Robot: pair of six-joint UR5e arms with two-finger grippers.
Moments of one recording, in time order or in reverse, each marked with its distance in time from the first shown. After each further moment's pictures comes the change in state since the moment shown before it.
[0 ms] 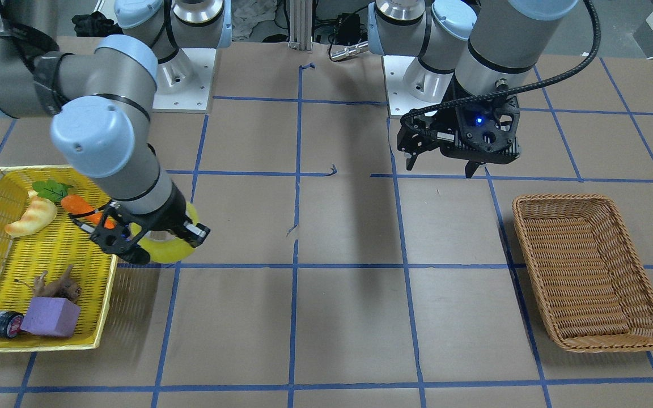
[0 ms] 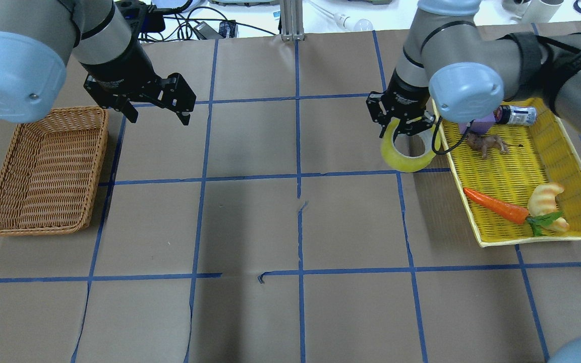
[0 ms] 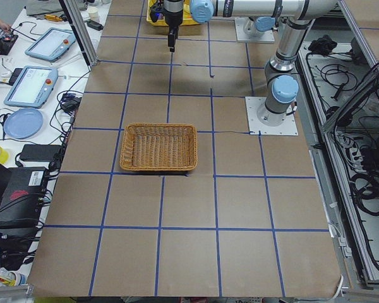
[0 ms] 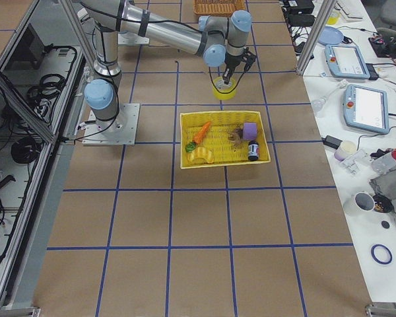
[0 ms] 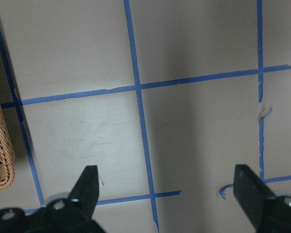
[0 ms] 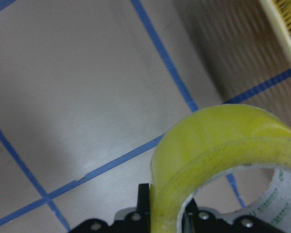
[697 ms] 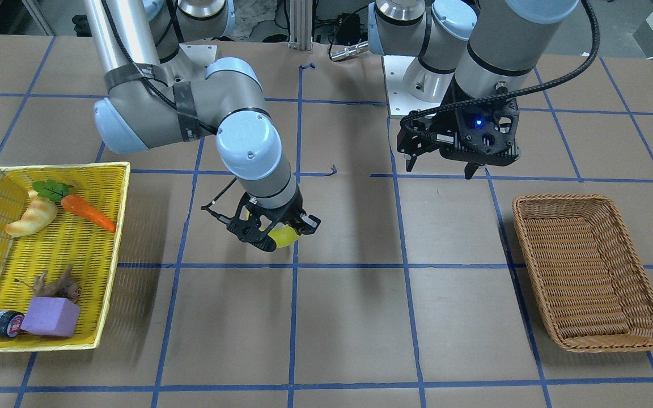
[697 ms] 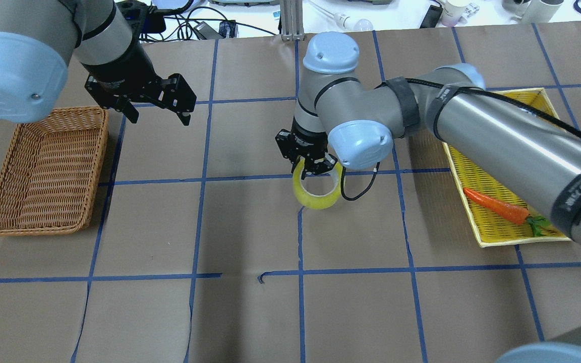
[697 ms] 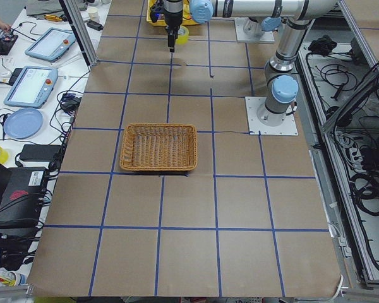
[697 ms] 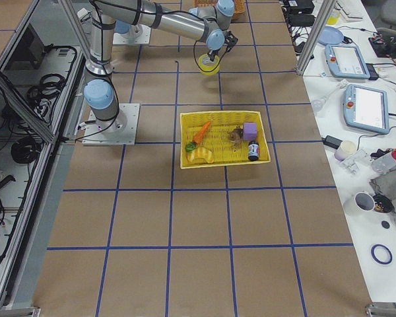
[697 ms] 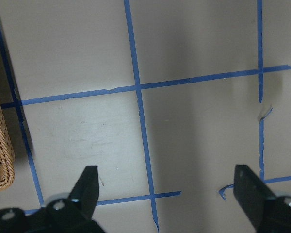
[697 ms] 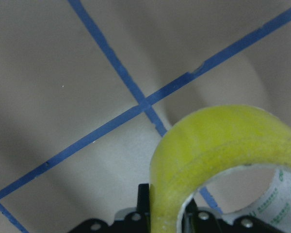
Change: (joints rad) left arm 0.001 -0.005 -0.001 0.003 -0.001 0.001; right arm 0.252 0.127 0.001 -0.144 0.116 0.314
